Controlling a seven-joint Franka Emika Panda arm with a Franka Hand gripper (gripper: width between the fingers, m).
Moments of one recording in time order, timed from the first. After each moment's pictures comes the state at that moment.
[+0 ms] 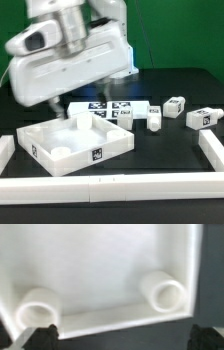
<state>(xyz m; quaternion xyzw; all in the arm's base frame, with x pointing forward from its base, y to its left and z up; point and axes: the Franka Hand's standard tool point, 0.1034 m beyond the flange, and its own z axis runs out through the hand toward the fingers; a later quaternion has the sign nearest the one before) 0.541 -0.090 0.075 -0.95 -0.29 -0.05 0.09</state>
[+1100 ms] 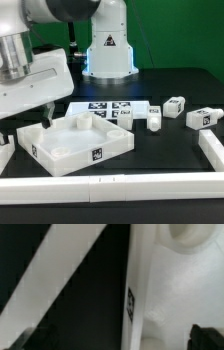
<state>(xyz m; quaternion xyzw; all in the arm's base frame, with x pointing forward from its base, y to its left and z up) 0.548 -0.172 0.049 -0.95 -0.31 -0.04 0.05</state>
